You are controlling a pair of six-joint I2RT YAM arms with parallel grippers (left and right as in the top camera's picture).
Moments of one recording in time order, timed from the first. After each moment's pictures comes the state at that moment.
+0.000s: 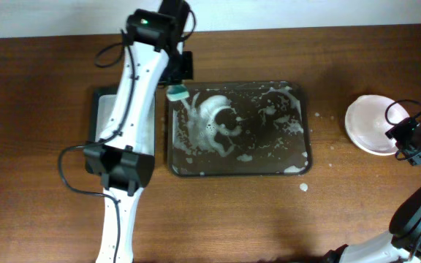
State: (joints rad) left arm -0.32 2.42 2.75 -1.67 0.00 -0.33; right arm -0.64 1.79 1.24 -0.69 -0.01 0.37
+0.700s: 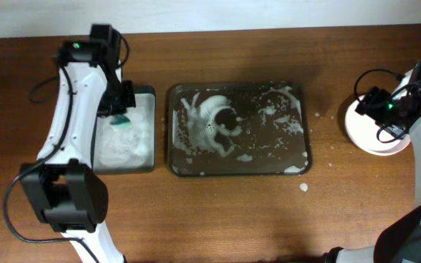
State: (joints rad) left arm -0.06 2.00 1.88 -1.36 -0.11 -0.21; right arm -0.39 1.60 1.36 -0.87 -0.12 0.25
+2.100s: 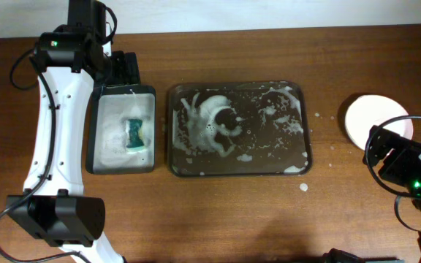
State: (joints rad) left arm -0.07 1.90 2.09 -1.32 -0.10 -0.18; right arm -0.38 0.85 1.38 -1.13 -0.21 0.14
